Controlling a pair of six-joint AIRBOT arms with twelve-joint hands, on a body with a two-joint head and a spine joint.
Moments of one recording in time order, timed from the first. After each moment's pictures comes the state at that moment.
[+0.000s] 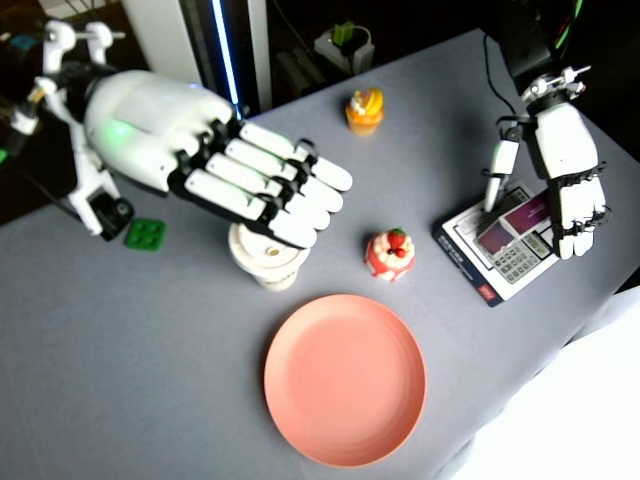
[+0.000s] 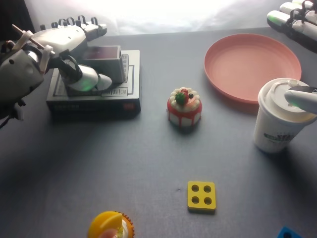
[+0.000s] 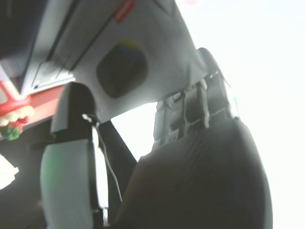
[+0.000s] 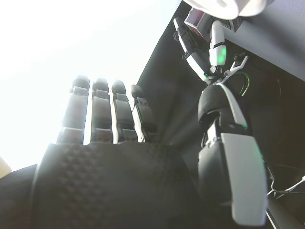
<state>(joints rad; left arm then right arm) 0.61 -1.06 1.43 -0.77 -0.46 1.36 -0.92 -0.70 0.85 0.17 0.92 -1.16</state>
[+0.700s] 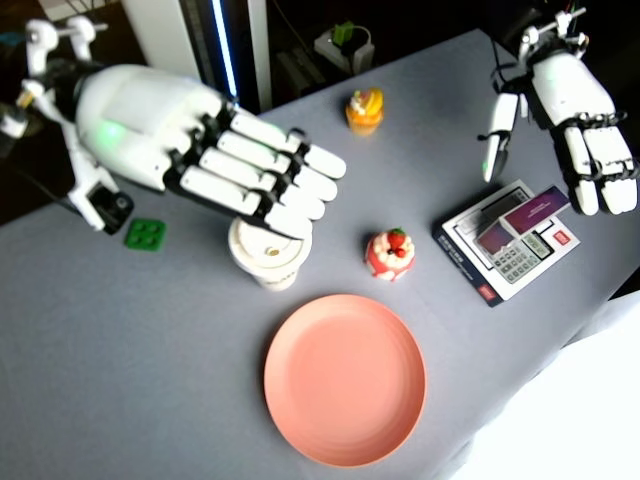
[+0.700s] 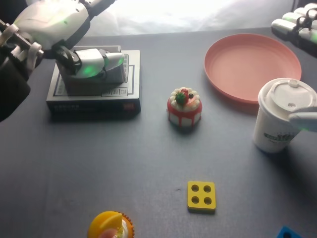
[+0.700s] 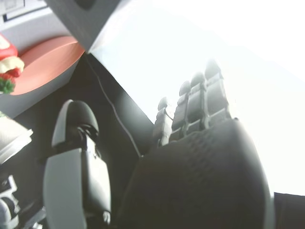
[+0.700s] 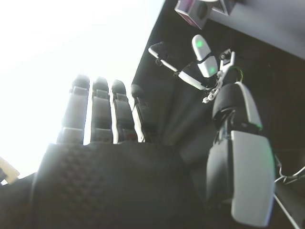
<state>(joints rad) 0.63 -0.91 1.21 -0.38 -0.72 1.15 -0.99 -0.68 0.87 0.07 0.94 -0.92</state>
